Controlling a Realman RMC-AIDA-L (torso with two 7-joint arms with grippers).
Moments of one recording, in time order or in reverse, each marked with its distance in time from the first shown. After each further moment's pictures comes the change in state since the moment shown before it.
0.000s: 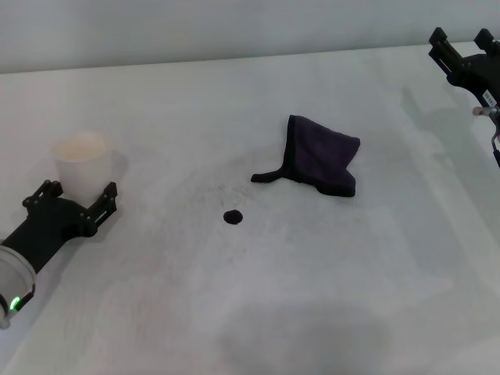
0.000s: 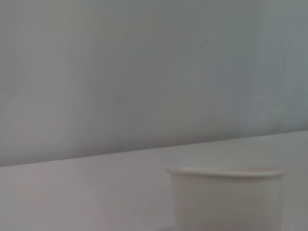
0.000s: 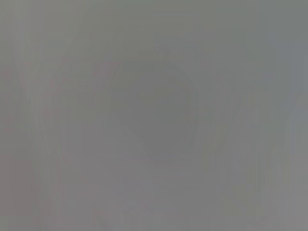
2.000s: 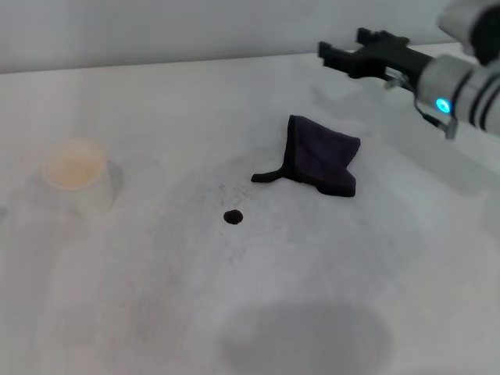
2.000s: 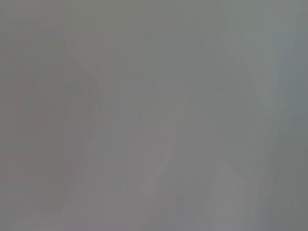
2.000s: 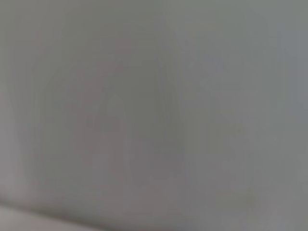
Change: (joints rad) left arm 0.240 0.019 -0.332 0.011 -0.103 -0.473 0.028; right arm 0.155 -0.014 -0.356 -0.268 -0.374 -0.375 0.539
